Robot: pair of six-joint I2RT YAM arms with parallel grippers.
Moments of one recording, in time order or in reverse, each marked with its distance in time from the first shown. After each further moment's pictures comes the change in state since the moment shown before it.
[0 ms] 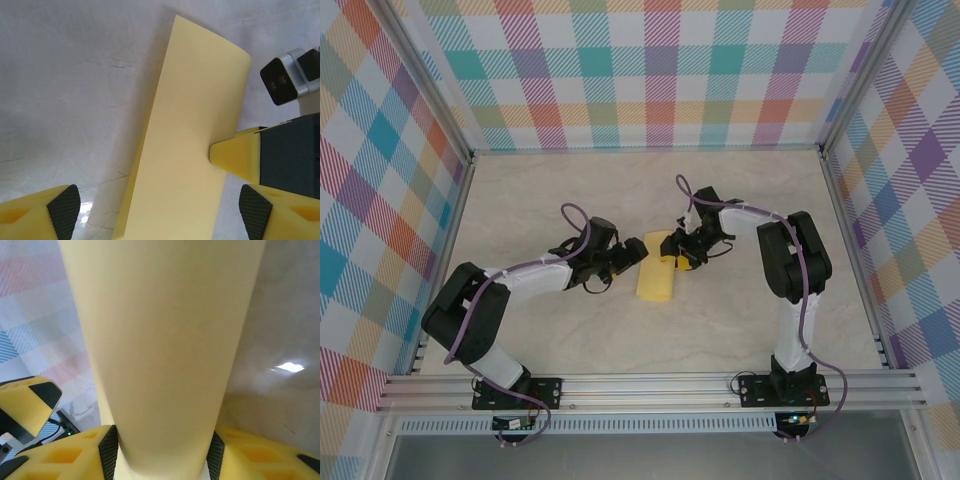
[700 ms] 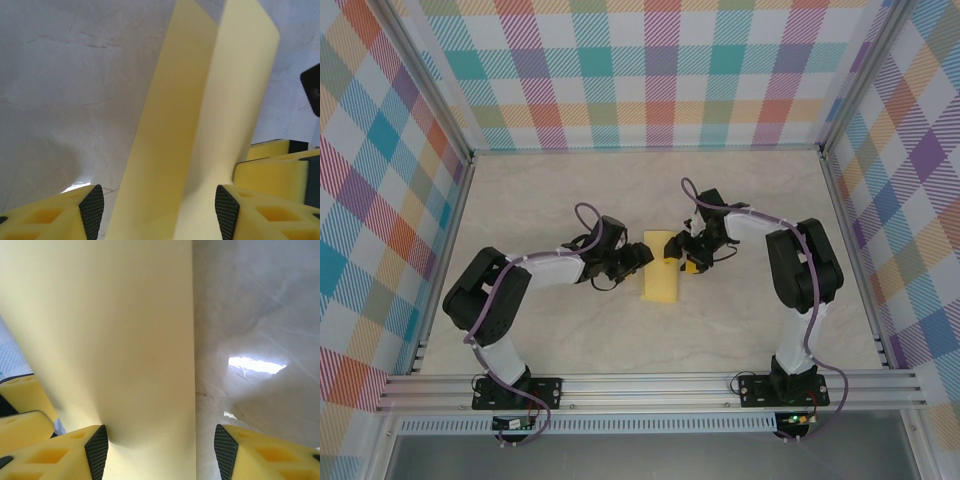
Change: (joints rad) left arm -0.007 0.139 0.068 0.027 0.092 0.004; right arm 0.002 -0.105 -0.087 0.014 0.105 0.071
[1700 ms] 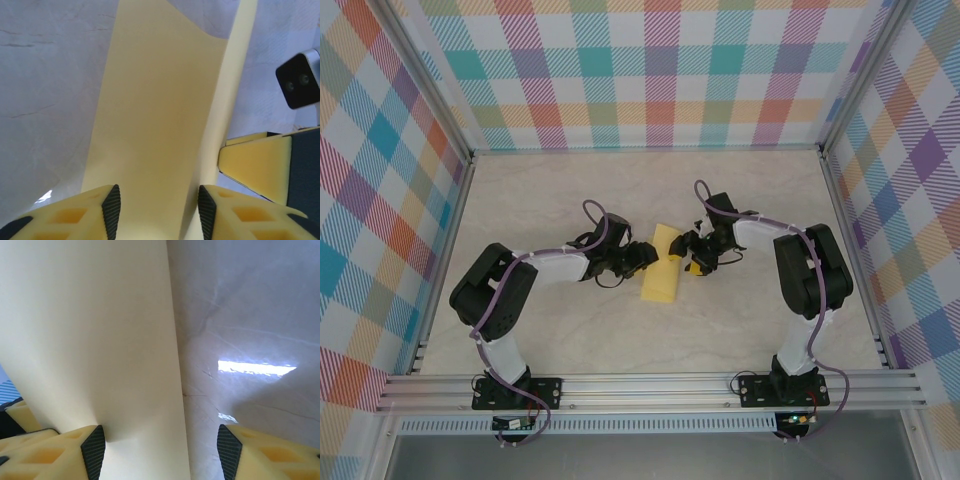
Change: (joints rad) left arm -0.006 0.043 0.033 0.069 0.080 0.028; right arm -0.032 -0.061 -0.113 0.144 -0.009 0.151
